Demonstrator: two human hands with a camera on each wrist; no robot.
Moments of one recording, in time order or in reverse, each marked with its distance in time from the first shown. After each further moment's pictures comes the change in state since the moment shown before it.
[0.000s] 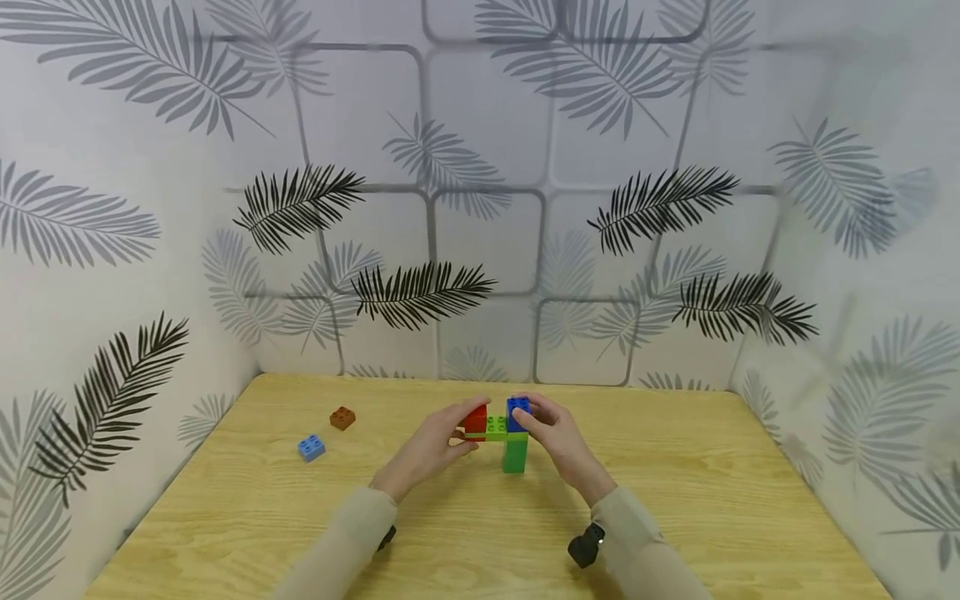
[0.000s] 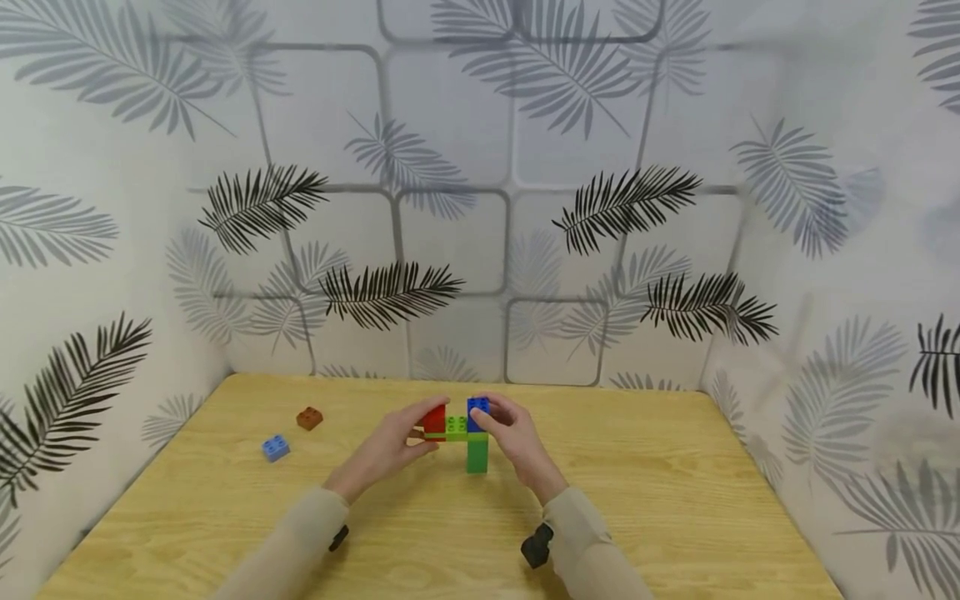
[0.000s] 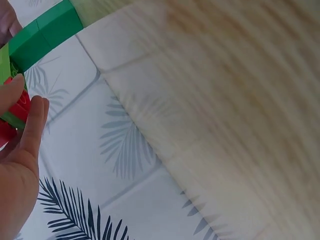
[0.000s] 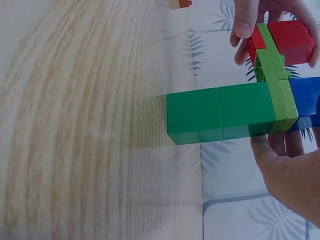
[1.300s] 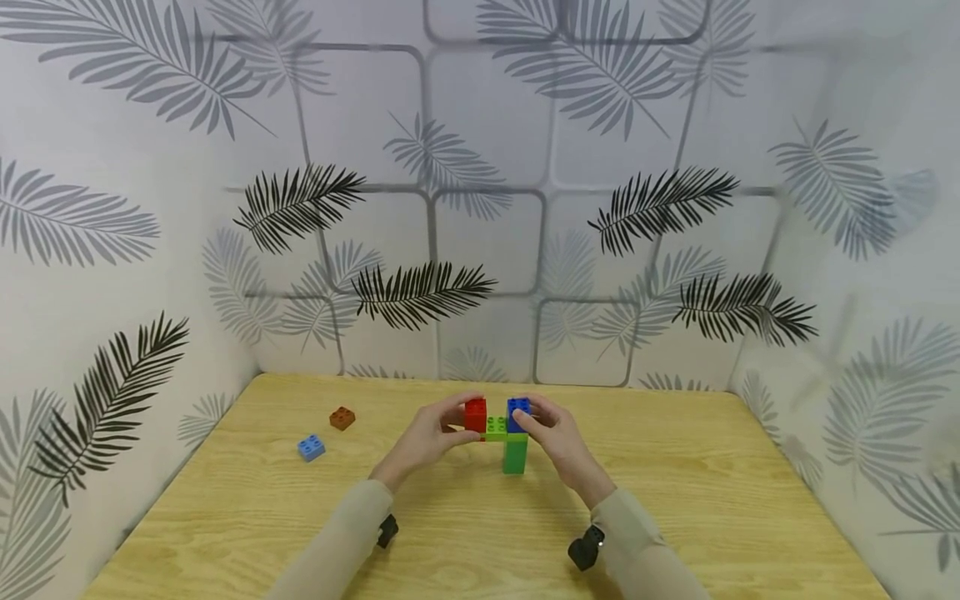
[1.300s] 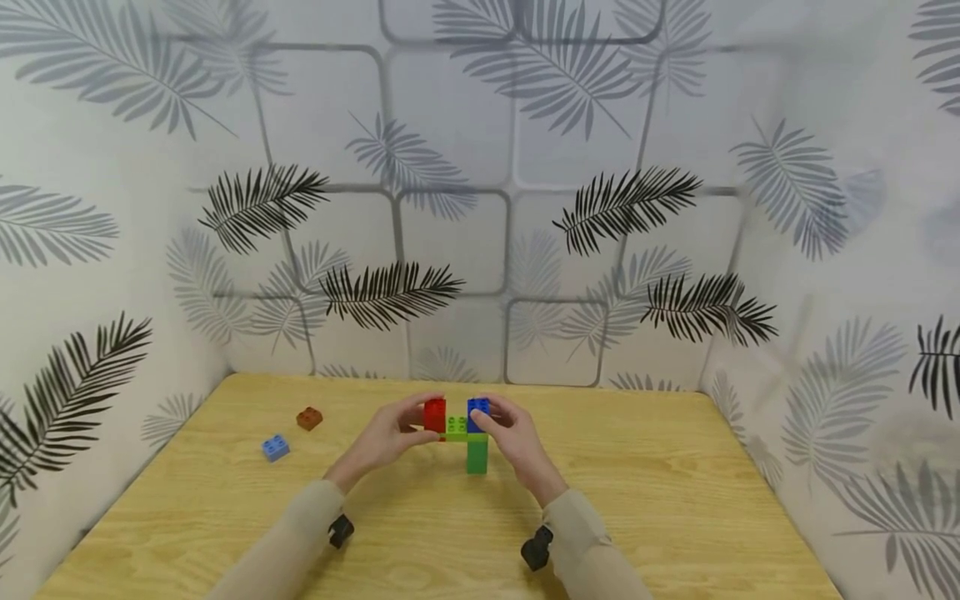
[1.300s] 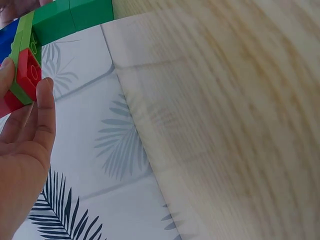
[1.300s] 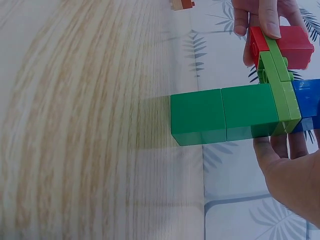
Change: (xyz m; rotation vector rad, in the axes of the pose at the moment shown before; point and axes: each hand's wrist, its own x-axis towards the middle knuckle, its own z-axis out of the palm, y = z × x) left_hand 0.003 -0.009 -0.006 -0.396 0.031 -0.184; right_hand 0.002 0.004 0.001 -0.032 0.015 -0.006
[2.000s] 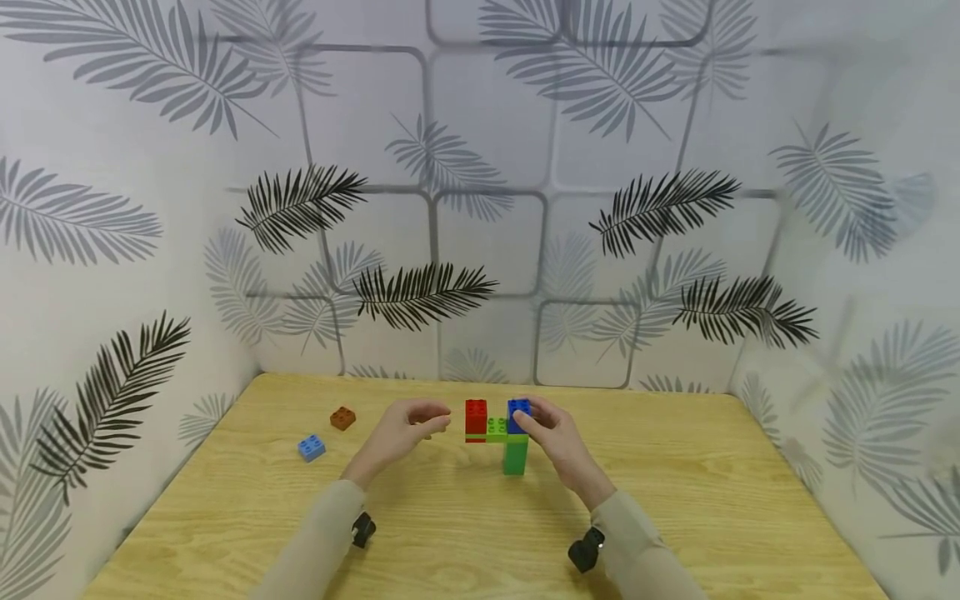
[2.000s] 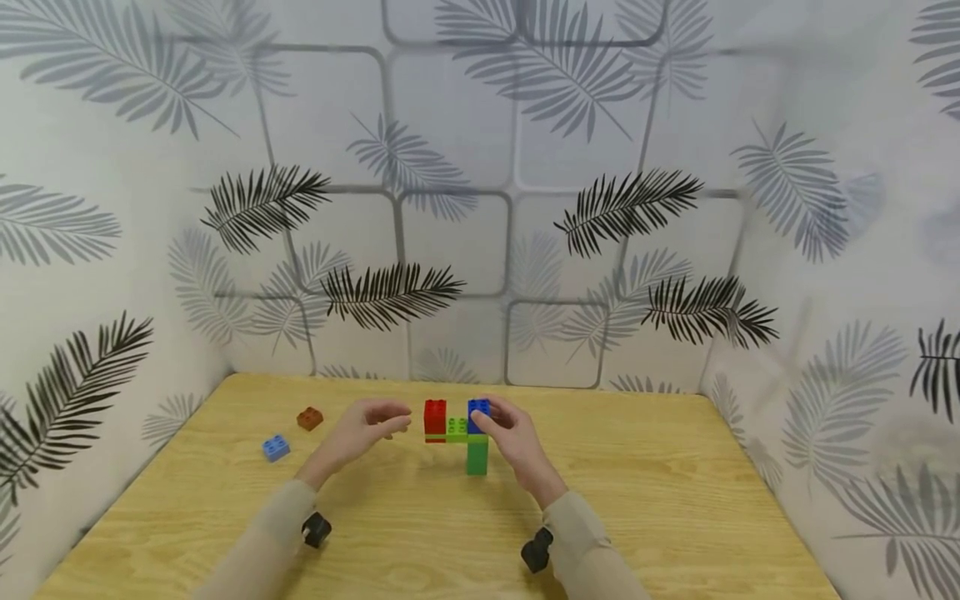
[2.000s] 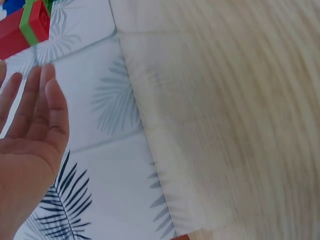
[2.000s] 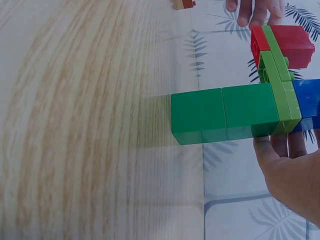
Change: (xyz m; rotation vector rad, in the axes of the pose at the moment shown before) left_hand -0.020 -0.012 -0.036 -0.021 0.064 -0.123; right_hand -0.003 -0.001 0.001 -0.003 0.007 0.006
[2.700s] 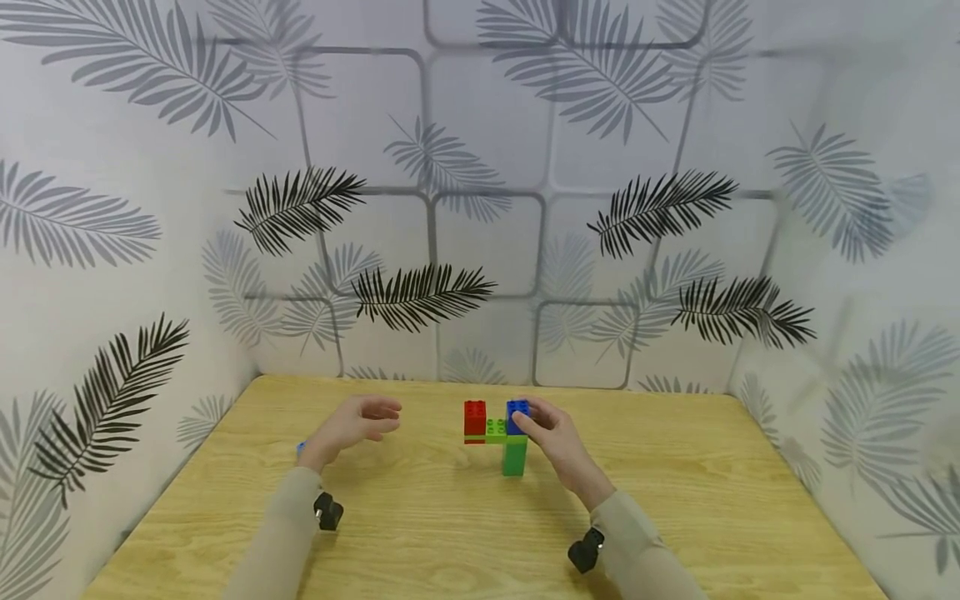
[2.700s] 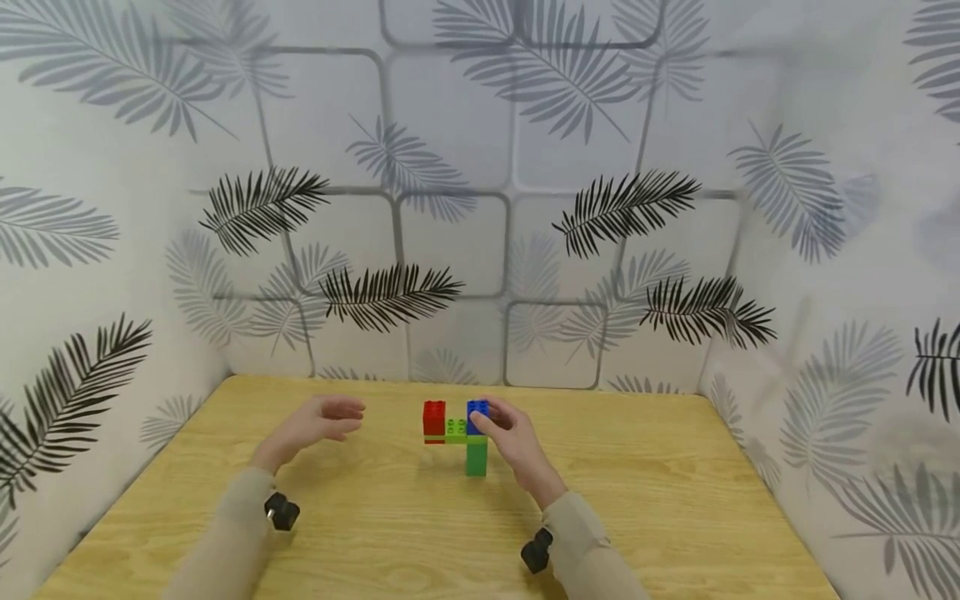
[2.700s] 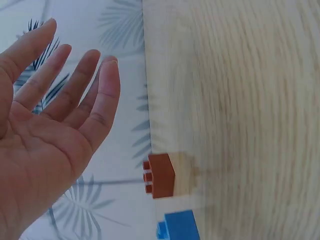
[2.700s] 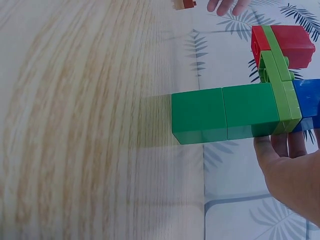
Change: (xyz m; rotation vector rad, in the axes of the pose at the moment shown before) left_hand -0.012 -0.027 -0.073 -0.024 -0.106 -0.157; right_hand 0.002 0.000 -0.001 0.003 0.002 0.003
